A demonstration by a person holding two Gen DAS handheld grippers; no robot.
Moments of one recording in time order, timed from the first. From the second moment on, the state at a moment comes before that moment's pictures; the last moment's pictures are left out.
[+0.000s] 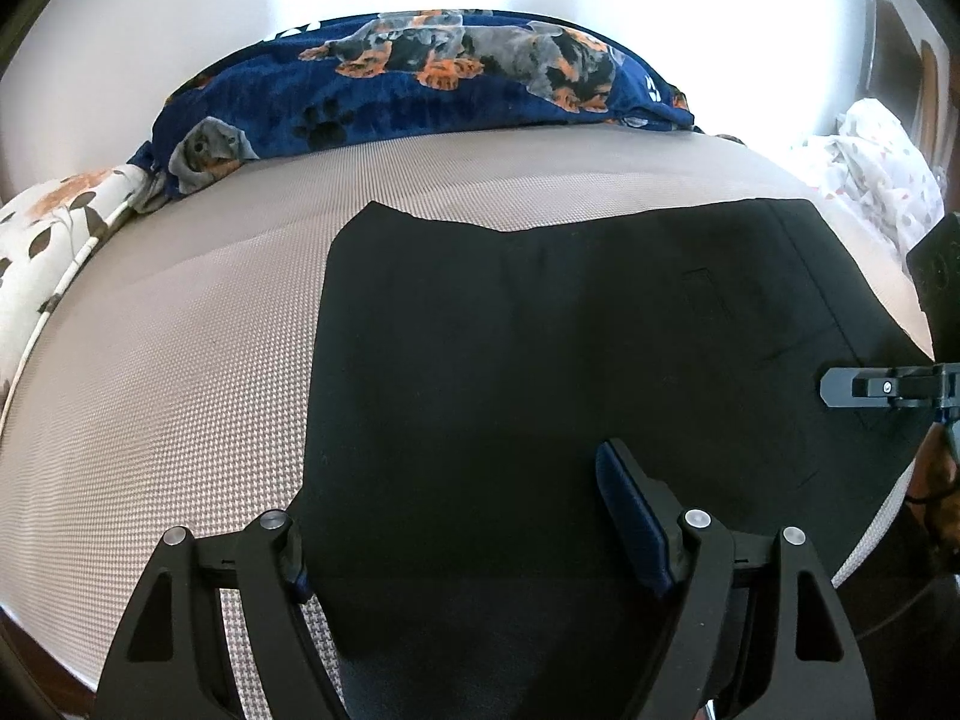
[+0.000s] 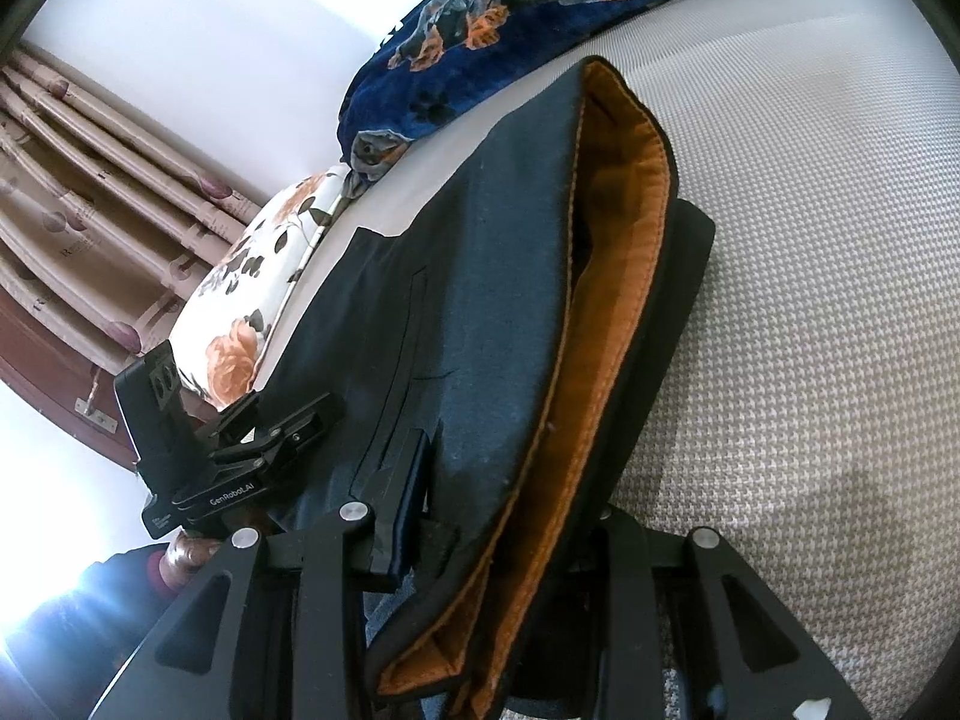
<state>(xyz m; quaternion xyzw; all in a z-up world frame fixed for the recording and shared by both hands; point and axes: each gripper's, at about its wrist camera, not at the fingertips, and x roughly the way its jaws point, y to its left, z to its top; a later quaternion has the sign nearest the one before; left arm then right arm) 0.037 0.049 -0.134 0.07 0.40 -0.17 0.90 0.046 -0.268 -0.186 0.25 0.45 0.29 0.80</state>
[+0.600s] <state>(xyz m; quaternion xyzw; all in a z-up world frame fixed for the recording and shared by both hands) 0.031 0.045 -0.134 0.09 0.39 -0.16 0.90 0.046 -0.268 -0.186 0.25 0.45 0.29 0.80</state>
